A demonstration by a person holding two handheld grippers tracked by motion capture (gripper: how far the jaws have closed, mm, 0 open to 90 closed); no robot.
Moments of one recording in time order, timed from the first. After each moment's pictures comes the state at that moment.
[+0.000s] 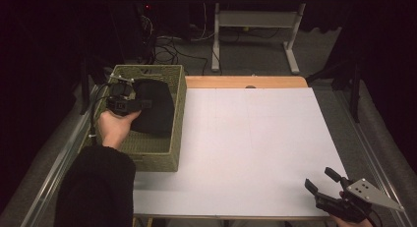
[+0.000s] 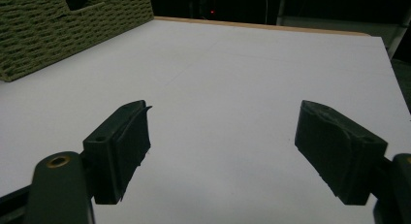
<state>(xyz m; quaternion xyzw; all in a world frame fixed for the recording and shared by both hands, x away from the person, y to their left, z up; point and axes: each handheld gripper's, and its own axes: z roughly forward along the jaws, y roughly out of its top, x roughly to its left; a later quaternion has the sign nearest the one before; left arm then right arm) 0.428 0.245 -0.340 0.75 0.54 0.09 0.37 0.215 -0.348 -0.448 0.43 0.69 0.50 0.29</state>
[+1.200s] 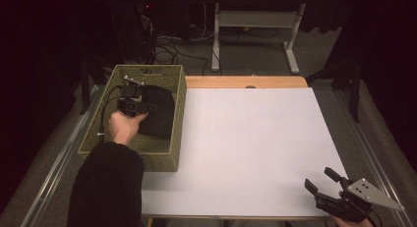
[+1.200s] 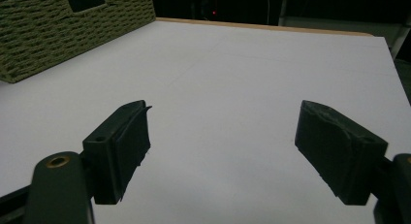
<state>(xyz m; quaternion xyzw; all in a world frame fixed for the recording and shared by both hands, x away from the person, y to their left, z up) 0.452 0.232 -0.368 0.76 0.56 0.08 0.32 0.215 -0.348 -0.448 0.43 0.69 0.50 0.29</state>
